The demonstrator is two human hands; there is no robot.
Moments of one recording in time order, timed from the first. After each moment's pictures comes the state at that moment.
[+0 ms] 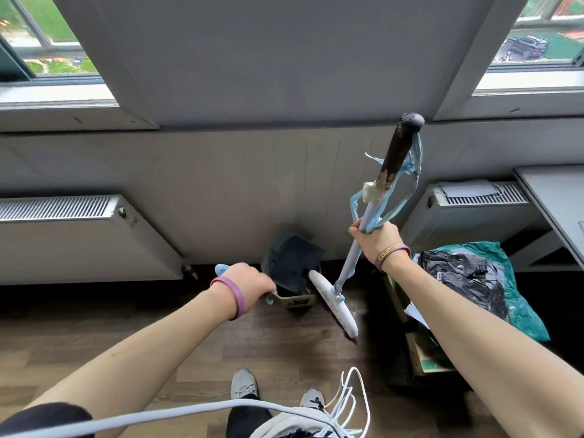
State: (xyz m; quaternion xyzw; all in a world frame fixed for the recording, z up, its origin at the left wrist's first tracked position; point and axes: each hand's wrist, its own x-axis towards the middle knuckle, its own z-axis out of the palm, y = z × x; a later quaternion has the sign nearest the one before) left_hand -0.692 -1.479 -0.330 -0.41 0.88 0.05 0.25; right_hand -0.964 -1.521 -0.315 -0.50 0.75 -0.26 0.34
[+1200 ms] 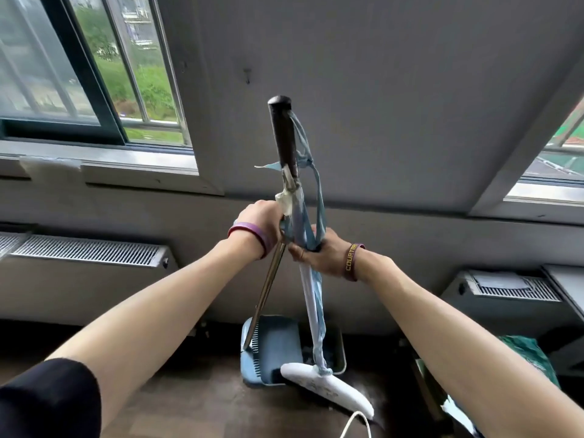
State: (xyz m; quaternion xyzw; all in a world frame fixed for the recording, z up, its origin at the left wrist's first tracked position) left_hand -0.609 -1.577 -0.139 -0.66 0.74 0.05 -0.14; right_hand -0.761 -1.570 -0.160 -0.80 0.50 -0.14 0.30
